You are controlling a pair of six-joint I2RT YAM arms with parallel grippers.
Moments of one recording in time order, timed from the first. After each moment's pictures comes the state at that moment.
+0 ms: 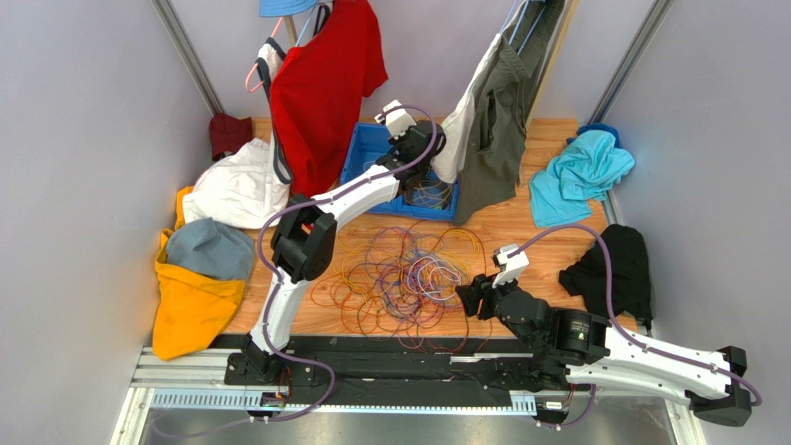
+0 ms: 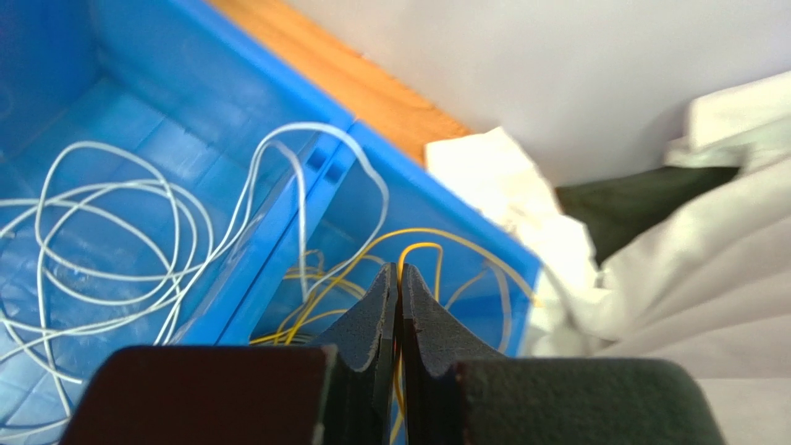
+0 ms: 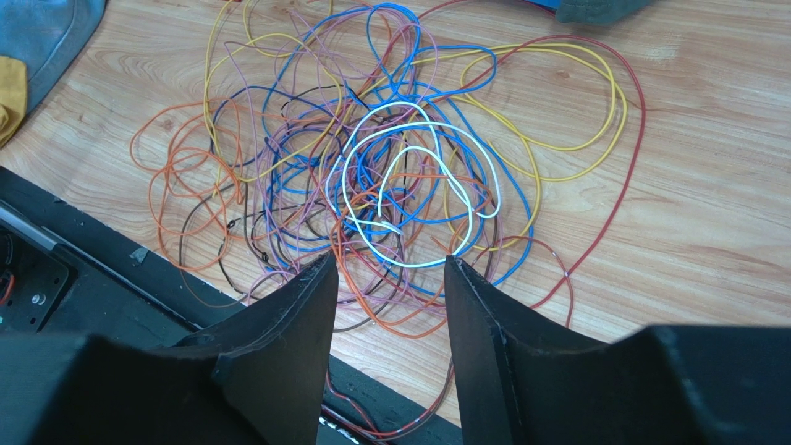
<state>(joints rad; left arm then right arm) -0.72 2.24 1.92 -0.09 -0.75 -0.90 1.27 0.45 0.44 -0.46 0.65 0.61</state>
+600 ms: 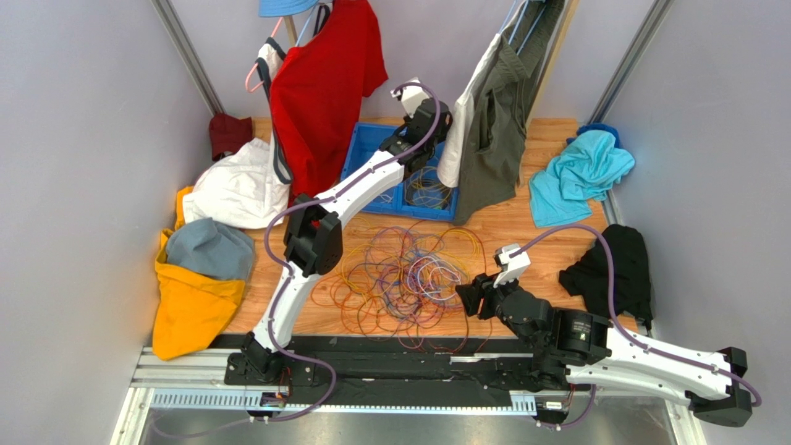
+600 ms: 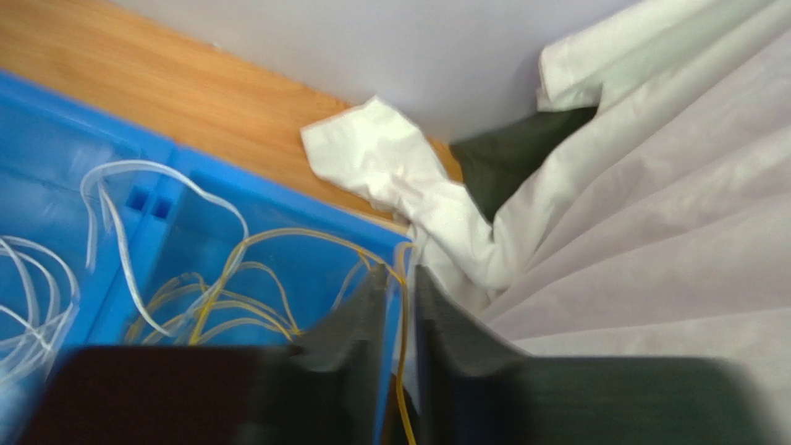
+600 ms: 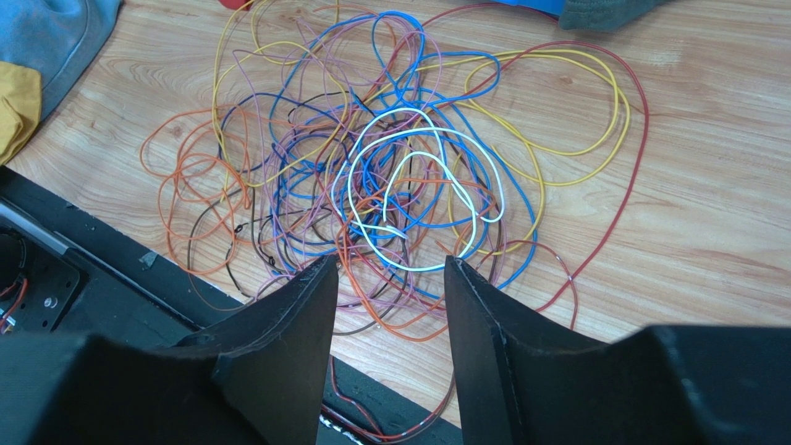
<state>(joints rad) -0.71 2.34 2.25 -0.22 -0.50 -0.80 1.27 0.44 0.44 -0.45 0.65 0.61</state>
